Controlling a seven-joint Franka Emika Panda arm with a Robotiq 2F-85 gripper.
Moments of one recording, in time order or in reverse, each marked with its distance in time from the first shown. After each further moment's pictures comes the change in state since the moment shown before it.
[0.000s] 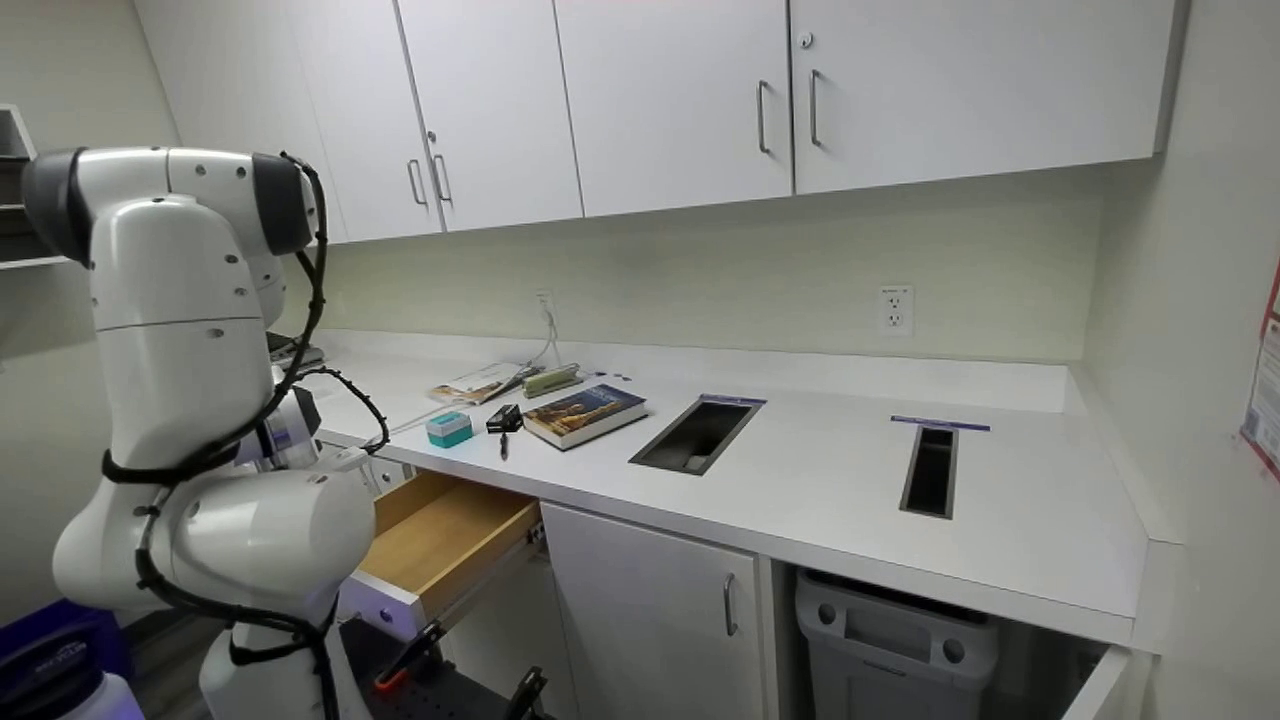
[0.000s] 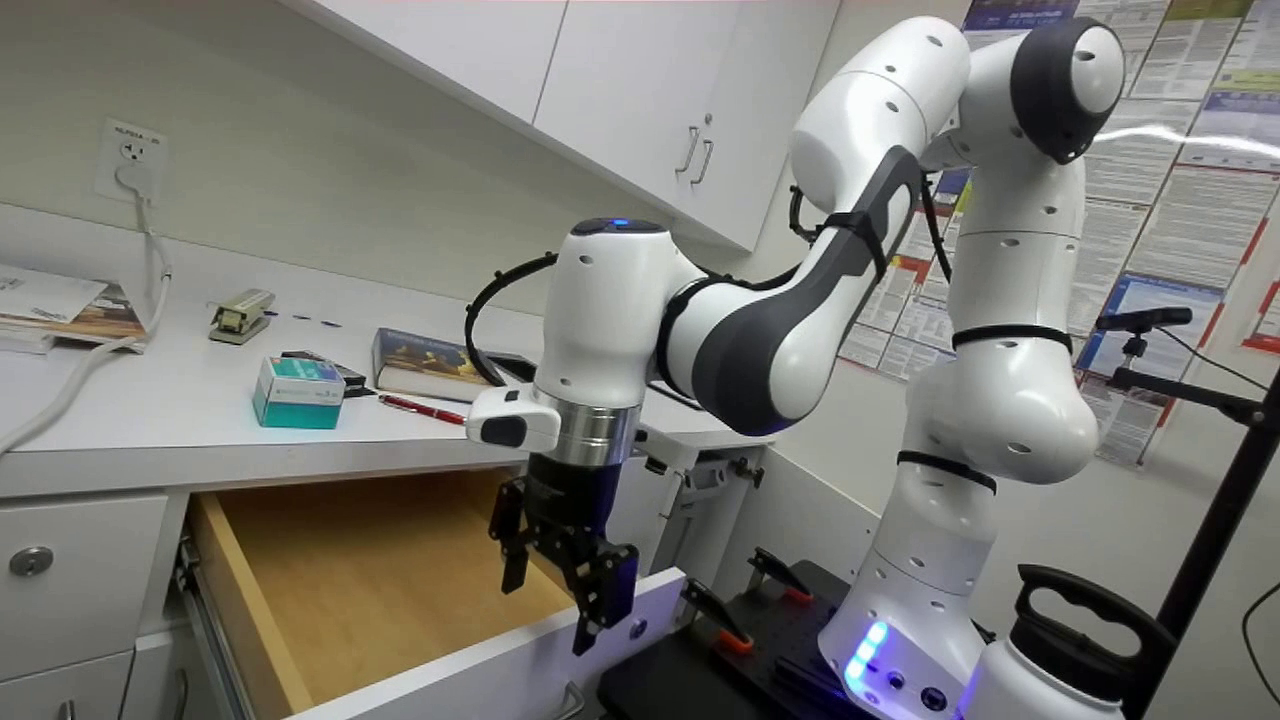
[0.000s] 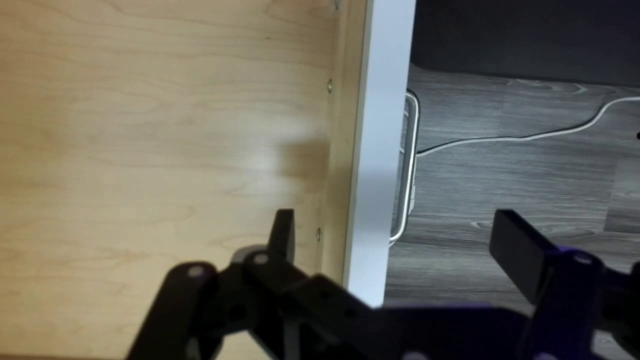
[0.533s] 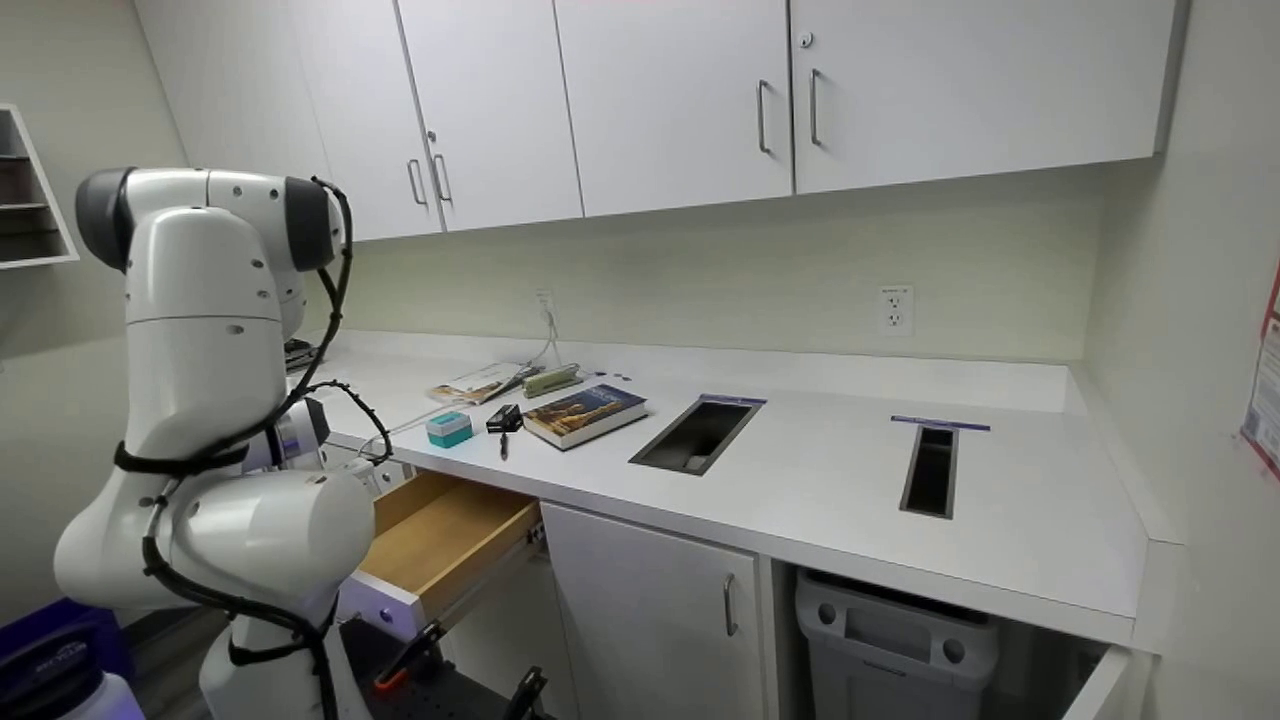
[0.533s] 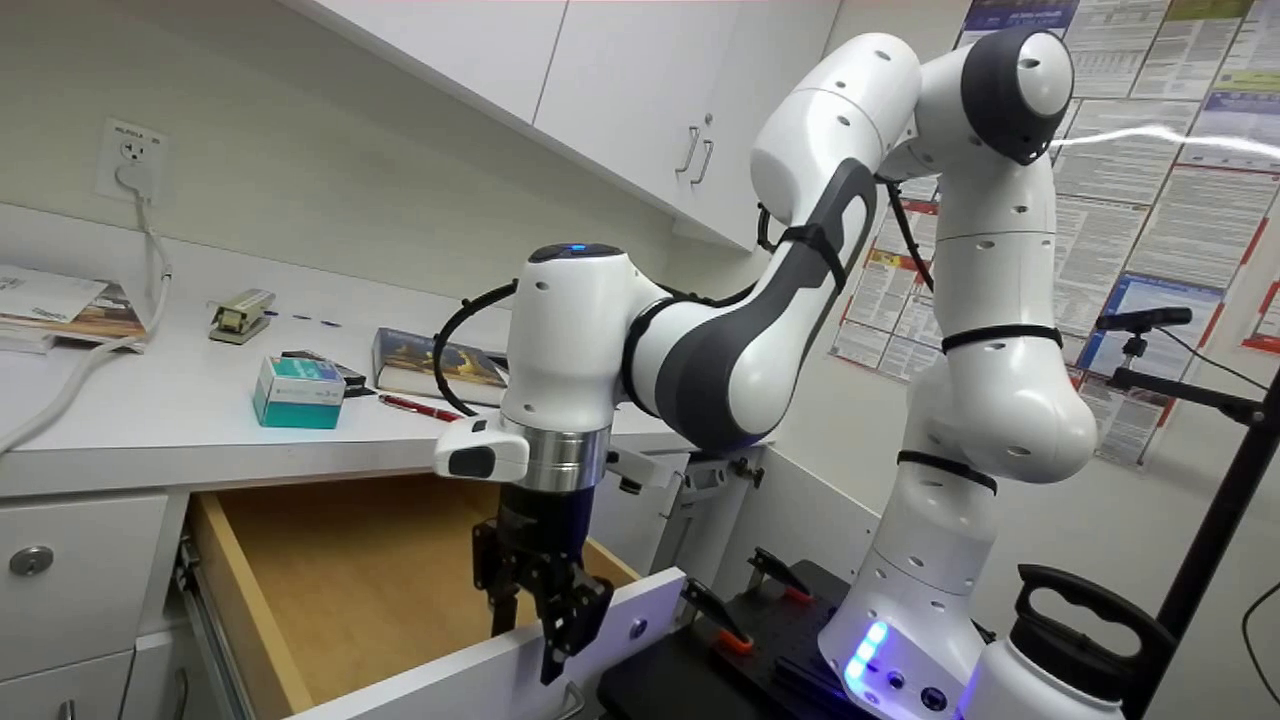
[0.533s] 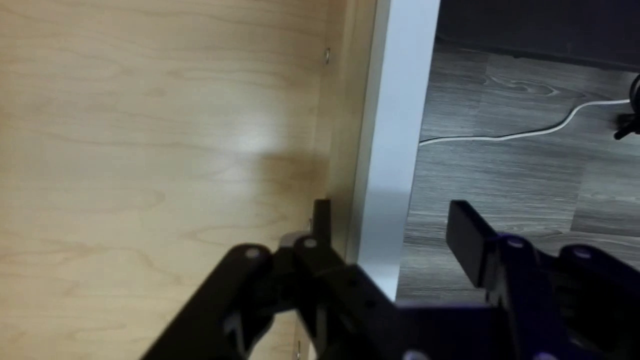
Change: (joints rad) arm -0.012 0.120 0.000 0.073 -0.005 0.000 -0.054
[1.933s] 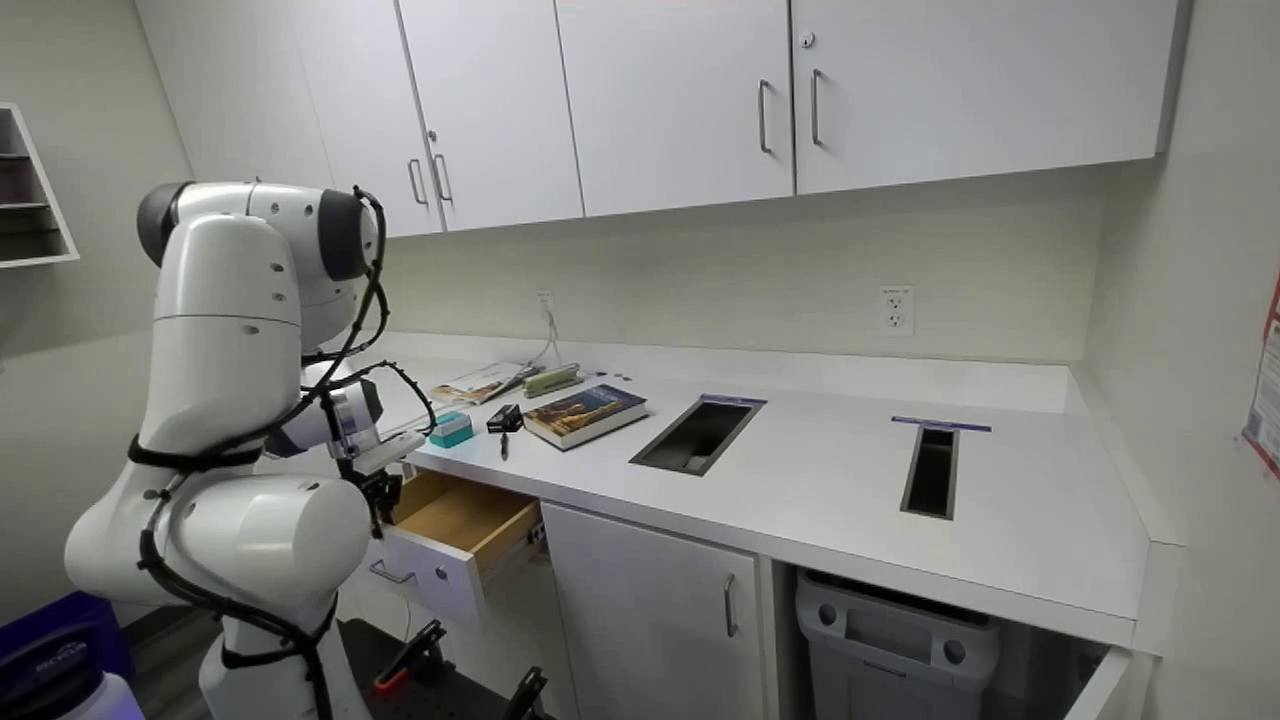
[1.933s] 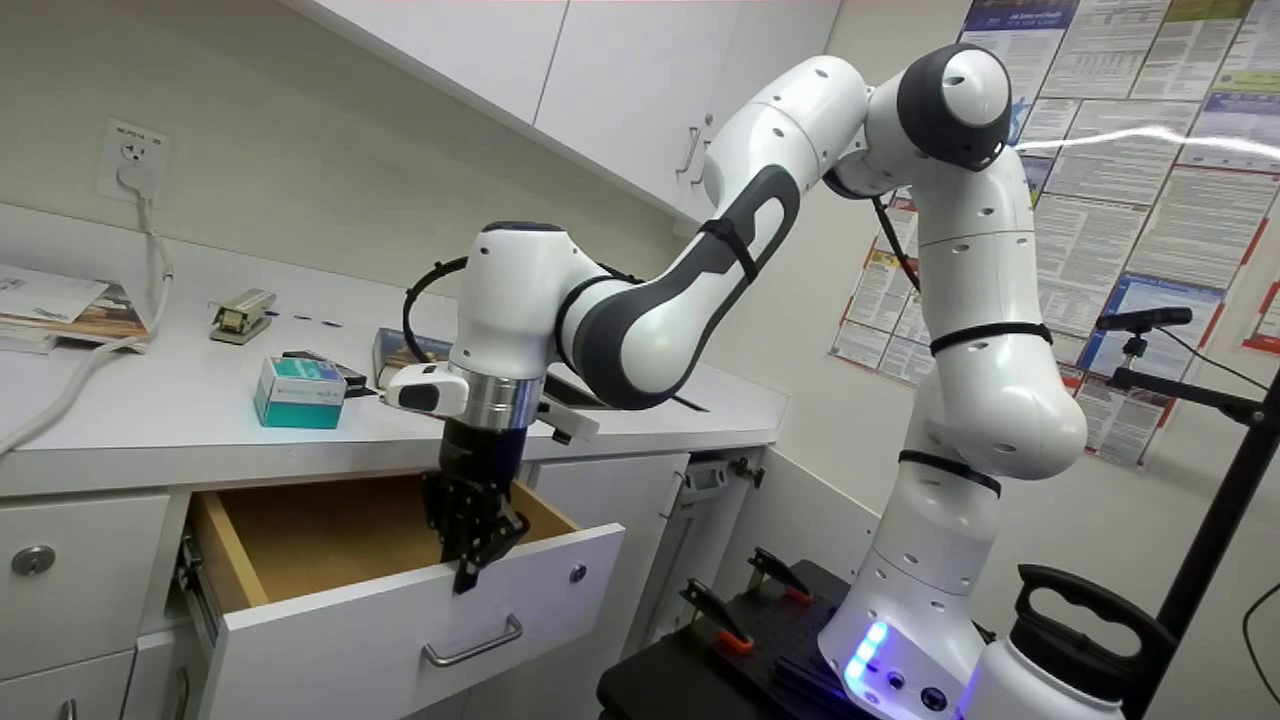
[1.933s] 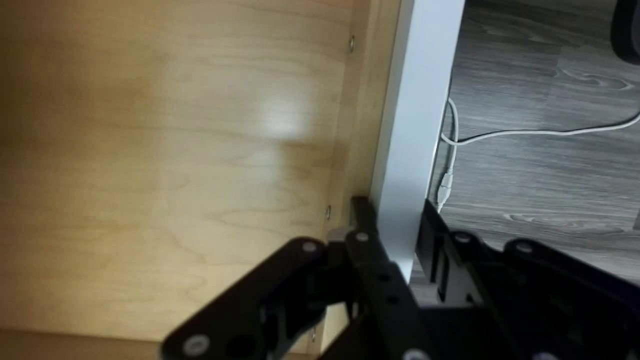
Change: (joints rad) arm -0.107 0.082 -0.068 0.152 -0.100 0.007 -0.122
